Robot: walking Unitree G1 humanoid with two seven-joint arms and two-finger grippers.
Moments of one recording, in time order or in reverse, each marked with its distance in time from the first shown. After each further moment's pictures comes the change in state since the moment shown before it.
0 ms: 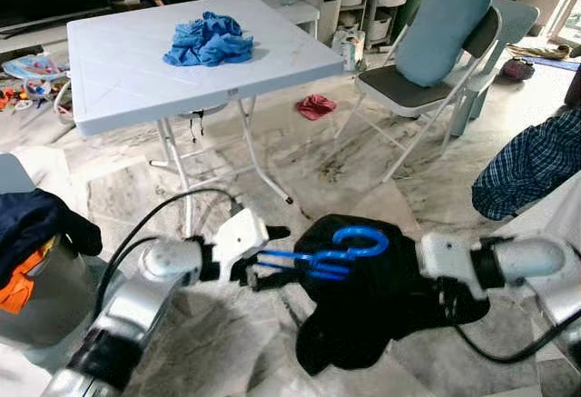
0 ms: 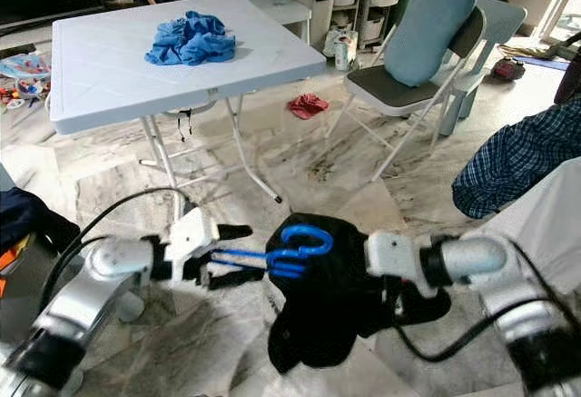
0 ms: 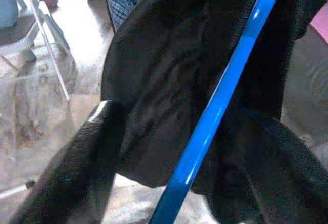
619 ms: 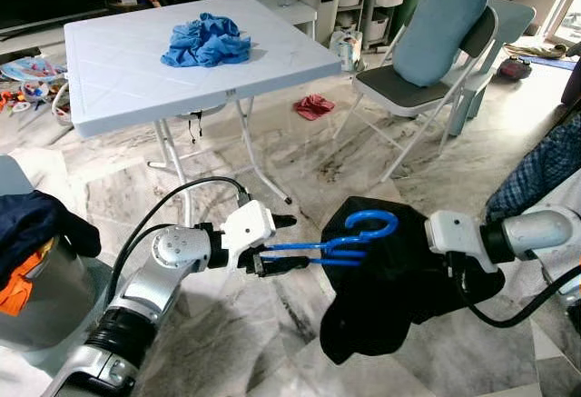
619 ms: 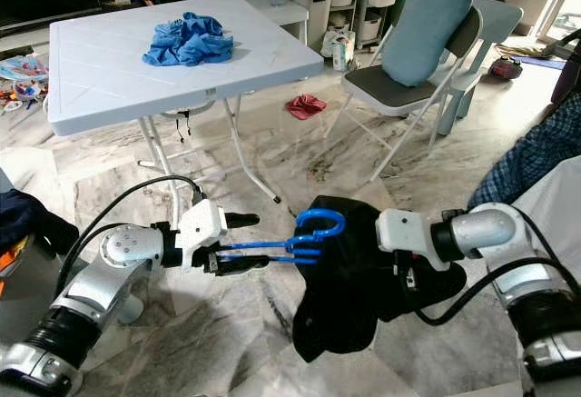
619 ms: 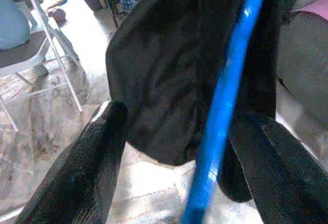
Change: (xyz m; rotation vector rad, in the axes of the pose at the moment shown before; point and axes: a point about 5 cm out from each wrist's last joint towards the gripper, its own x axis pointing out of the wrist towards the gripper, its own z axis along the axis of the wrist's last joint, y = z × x) left arm 0.011 0.013 -0.001 0.061 -0.015 0.021; right arm -0.012 -0.025 -0.011 -0.034 0.075 -0.008
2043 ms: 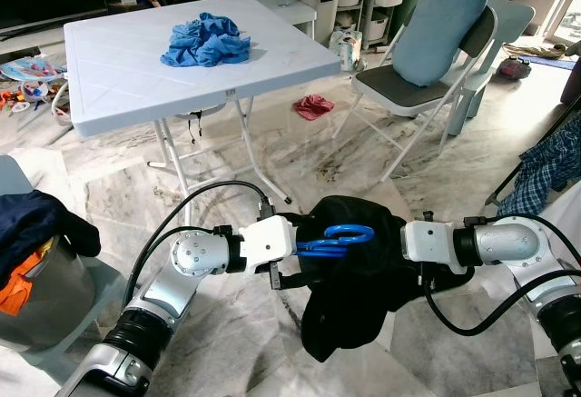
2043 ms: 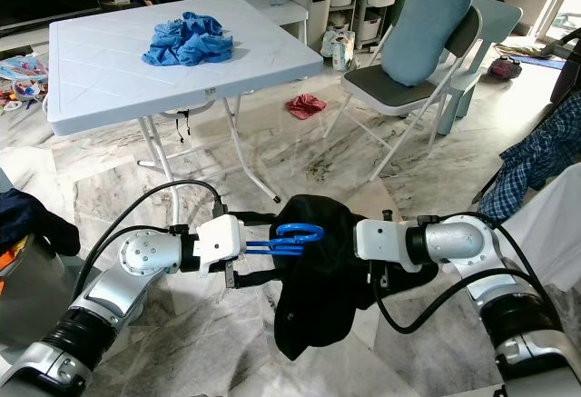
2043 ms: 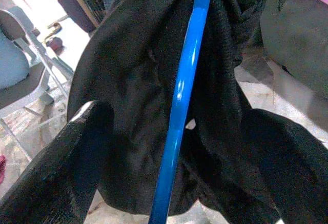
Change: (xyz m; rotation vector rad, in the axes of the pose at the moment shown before) left arm 0.017 -0.012 0.005 0.176 -0.020 -0.051; right arm 0.029 -0.002 0.002 -0.122 -0.021 -0.124
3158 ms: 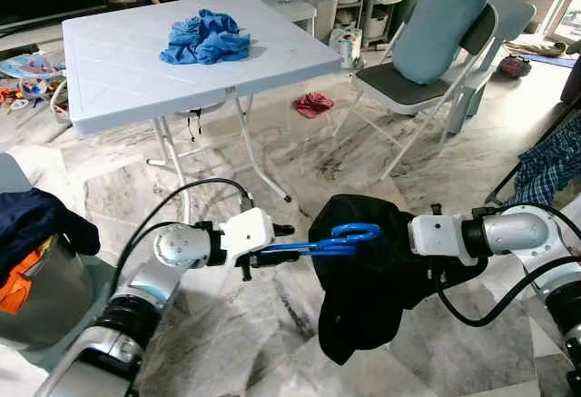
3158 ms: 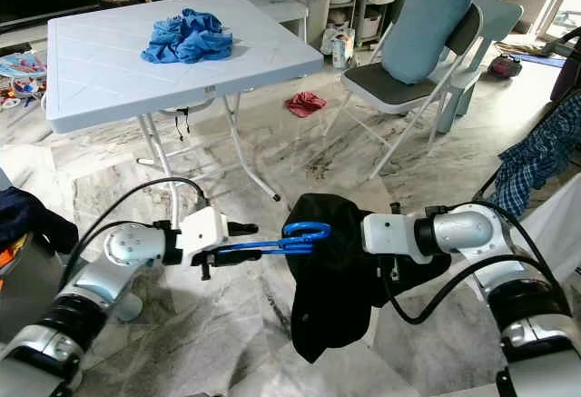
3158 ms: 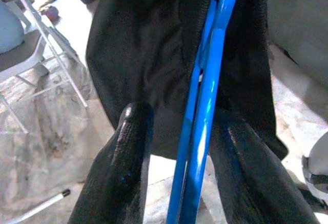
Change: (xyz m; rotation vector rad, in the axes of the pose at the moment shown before) left arm -0.016 0.014 -0.023 -0.059 0.082 0.010; right arm -0.011 -0.010 -0.003 -0.040 0.049 0.032
